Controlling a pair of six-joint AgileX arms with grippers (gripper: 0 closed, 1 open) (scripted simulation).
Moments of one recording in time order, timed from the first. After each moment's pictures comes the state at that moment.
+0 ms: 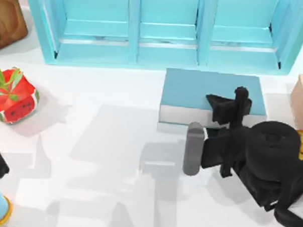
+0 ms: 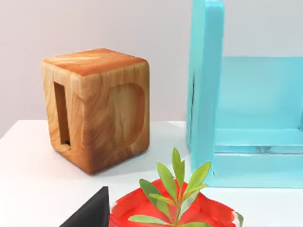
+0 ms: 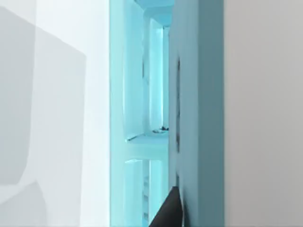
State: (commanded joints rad) left arm 0.00 0.00 0.00 0.00 0.00 0.00; right arm 0.76 1.65 0.46 0.92 0.39 -1.36
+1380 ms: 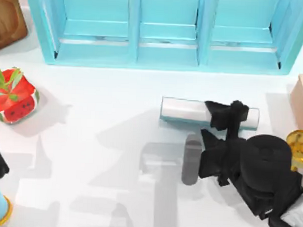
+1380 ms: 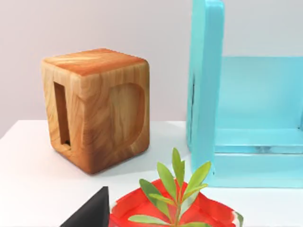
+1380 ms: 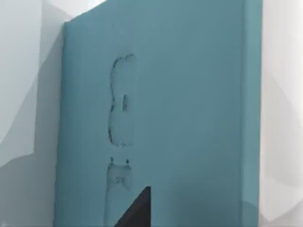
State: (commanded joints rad) left arm 0.00 0.00 0.00 0.00 0.00 0.00; right arm 0.76 1.80 0.43 1.09 0.39 -1.36
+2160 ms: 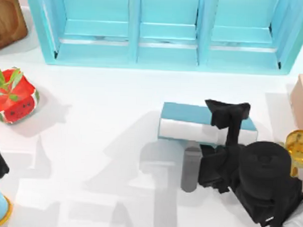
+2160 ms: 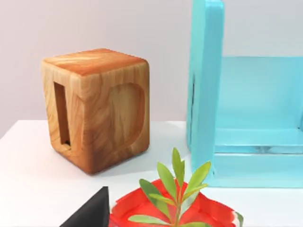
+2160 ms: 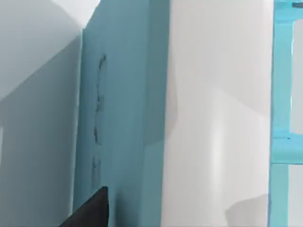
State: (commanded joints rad) left arm 0.00 0.00 0.00 0.00 0.00 0.00; right arm 0.79 1.76 0.40 1.05 0.42 -1.33
